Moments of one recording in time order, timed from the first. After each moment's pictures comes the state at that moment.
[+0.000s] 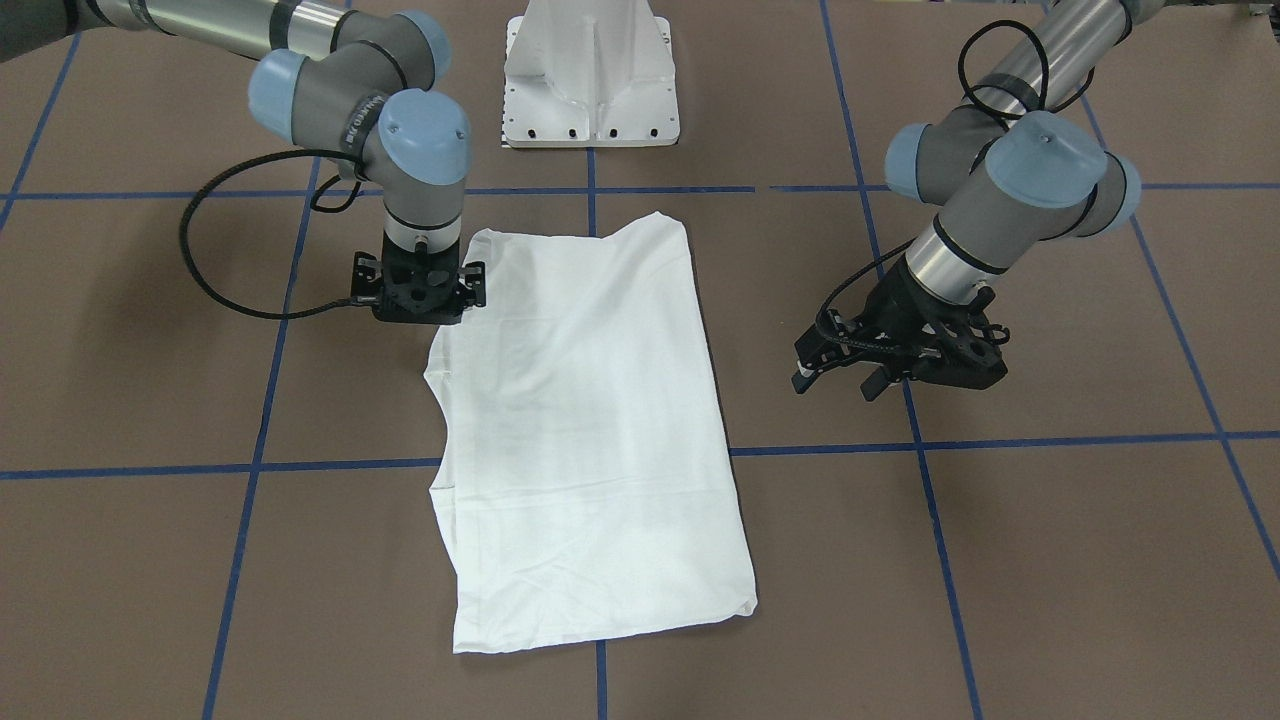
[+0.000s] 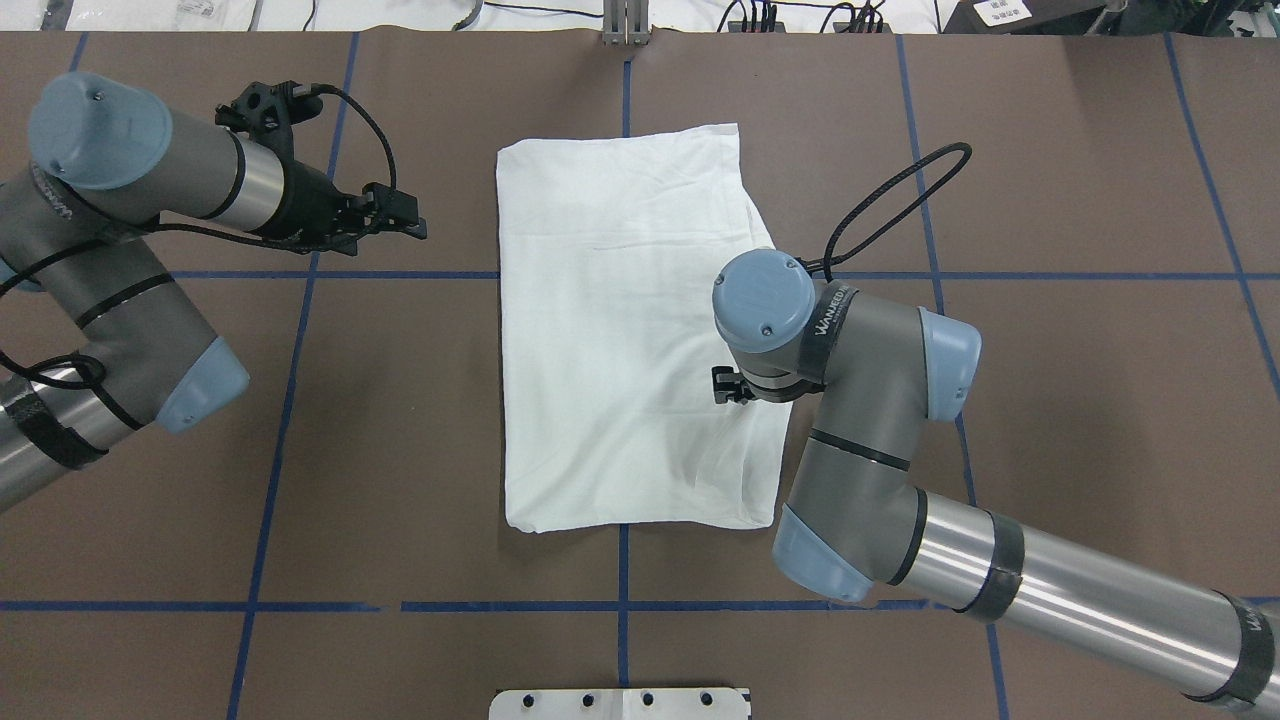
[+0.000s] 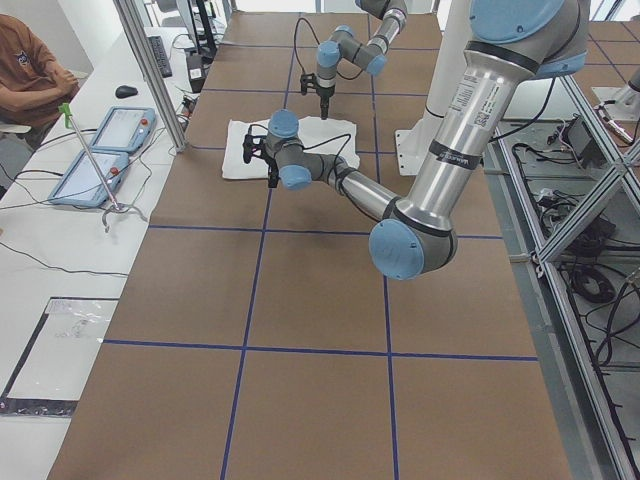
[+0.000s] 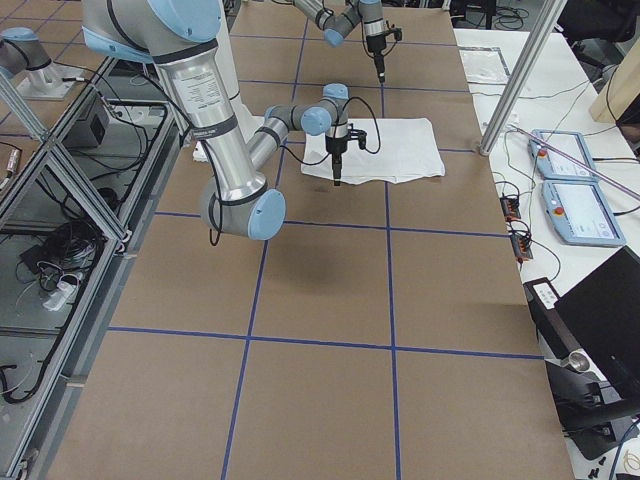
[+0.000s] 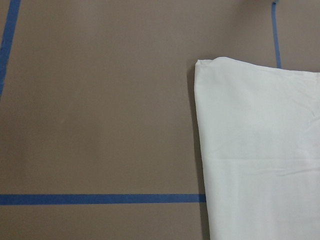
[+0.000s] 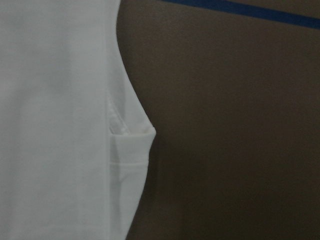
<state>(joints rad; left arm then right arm) -0.84 -2.00 -1.57 -2.26 -2.07 -1.24 0.51 -1.08 1.78 -1.77 1.76 1.09</state>
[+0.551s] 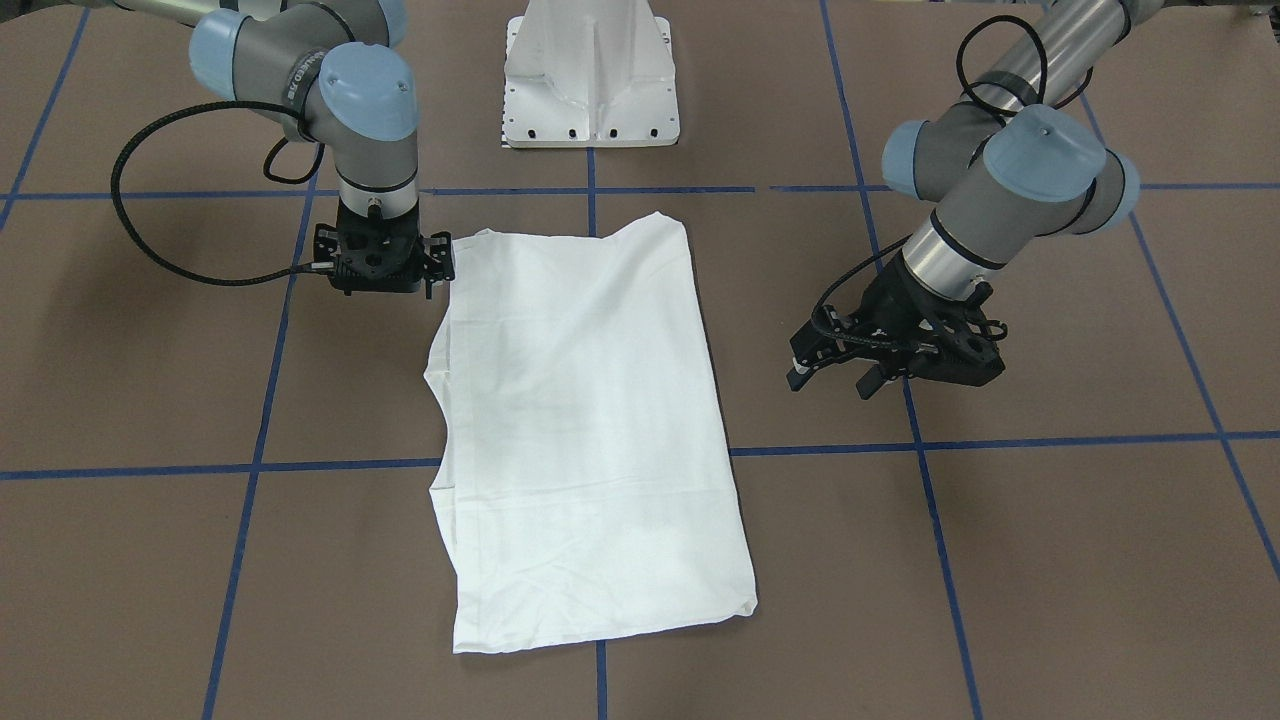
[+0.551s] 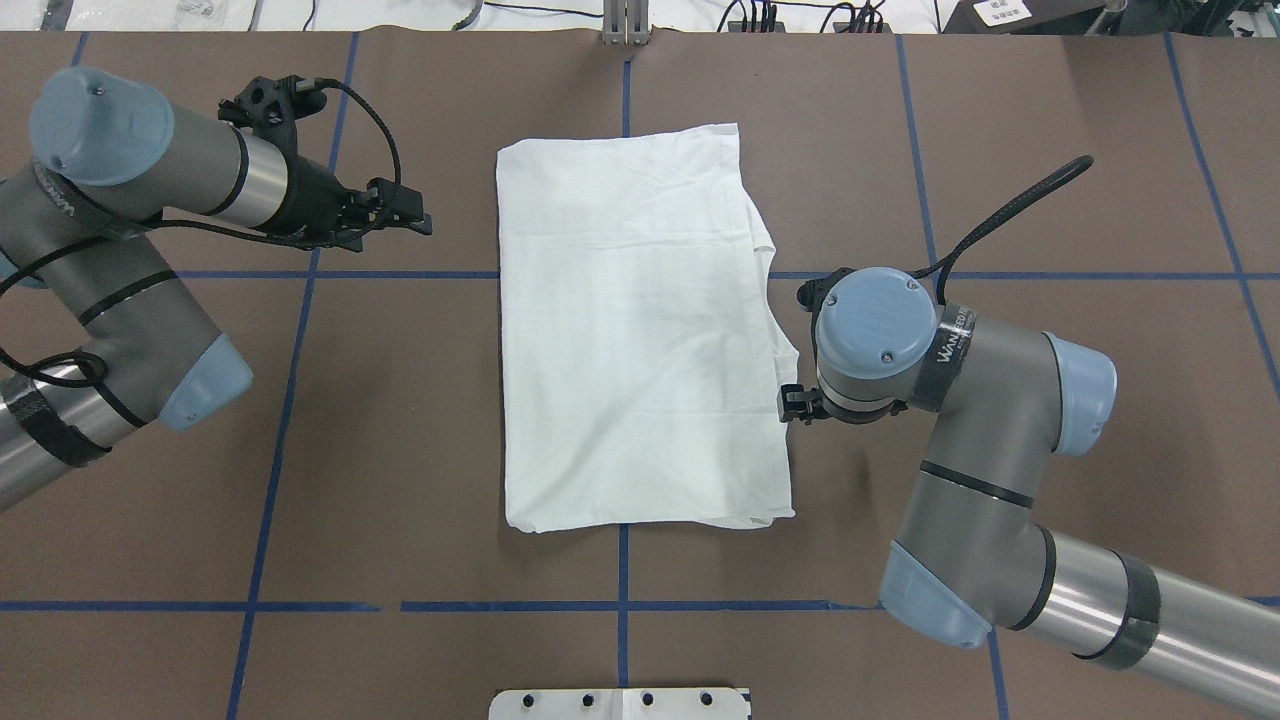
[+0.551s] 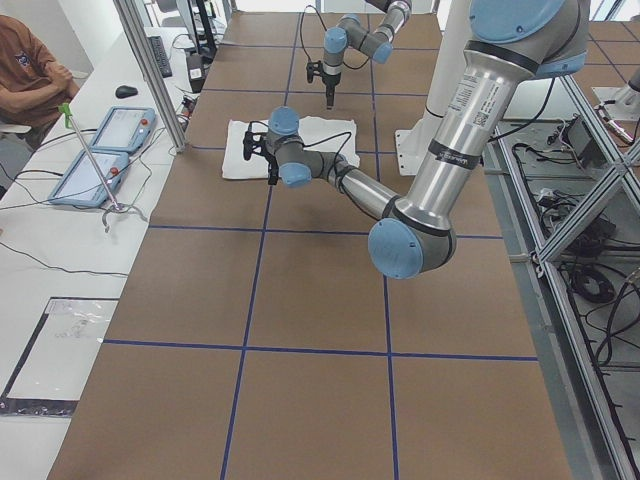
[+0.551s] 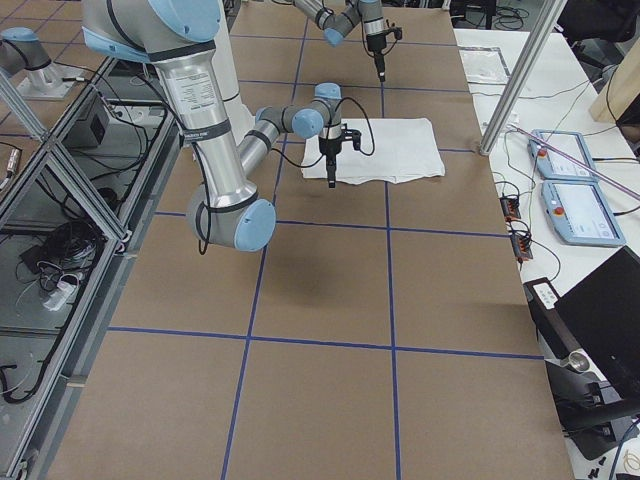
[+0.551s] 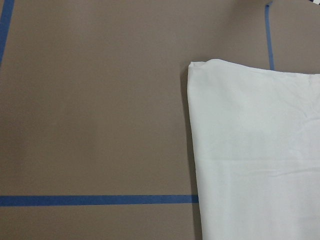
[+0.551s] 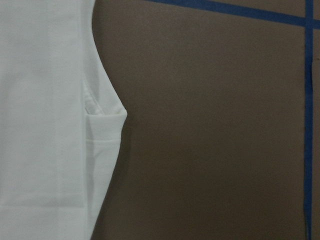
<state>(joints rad) -0.84 -2.00 -1.59 -2.26 -2.07 -1.26 0.51 -1.15 1.91 -1.76 1.76 1.10</state>
